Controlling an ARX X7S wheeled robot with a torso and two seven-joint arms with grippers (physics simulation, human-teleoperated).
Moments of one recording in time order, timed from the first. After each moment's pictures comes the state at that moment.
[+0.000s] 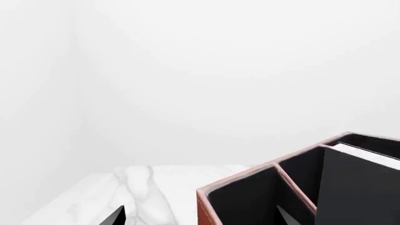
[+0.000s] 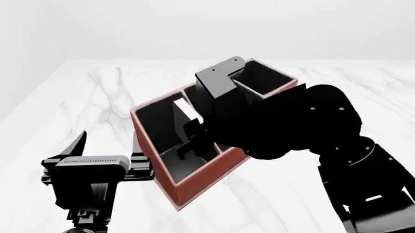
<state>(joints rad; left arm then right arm) -0.09 -0.32 0.15 0.57 -0.26 -0.39 -0.35 1.27 0.25 -0.64 0.08 1.48 1.35 0.63</state>
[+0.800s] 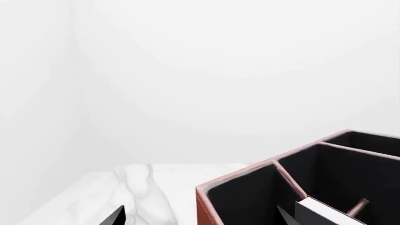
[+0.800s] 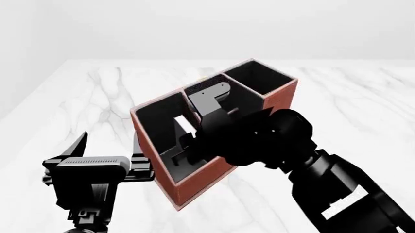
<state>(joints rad) -0.09 -0.33 0.15 0.56 -0.27 -0.38 -0.36 1.21 0.15 -0.86 0.35 1.18 1.09 0.37</state>
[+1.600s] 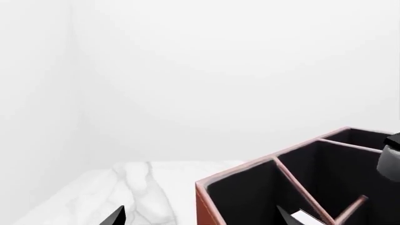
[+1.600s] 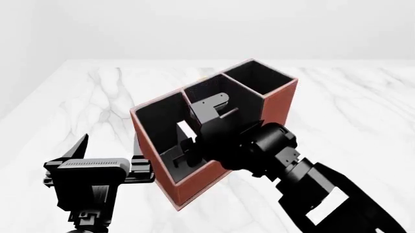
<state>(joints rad) -0.08 -0.34 0.16 0.54 -0.28 -0.36 -0.37 1.18 0.09 -0.96 0.57 1.05 0.90 0.23</state>
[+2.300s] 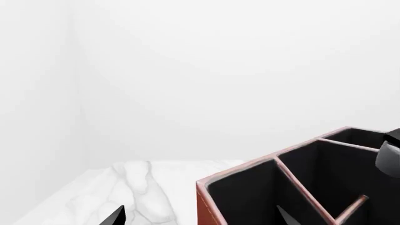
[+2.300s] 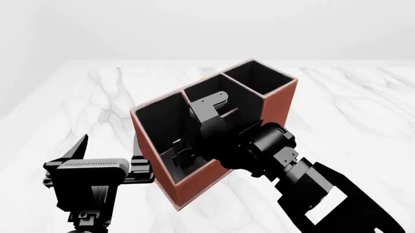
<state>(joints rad) -0.08 -0.35 0.16 0.54 -0.29 -0.35 -0.37 1.18 0.08 -0.97 0.58 1.03 0.87 0.21</state>
